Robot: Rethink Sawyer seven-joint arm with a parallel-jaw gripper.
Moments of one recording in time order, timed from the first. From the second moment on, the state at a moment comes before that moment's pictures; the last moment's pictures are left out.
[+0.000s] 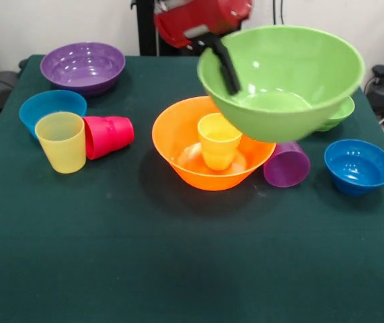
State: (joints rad) arm -0.92 -0.68 0.89 1.76 -0.27 0.46 2.33
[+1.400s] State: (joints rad) arm -1.07 -0.80 0.91 1.96 -0.42 0.35 2.33
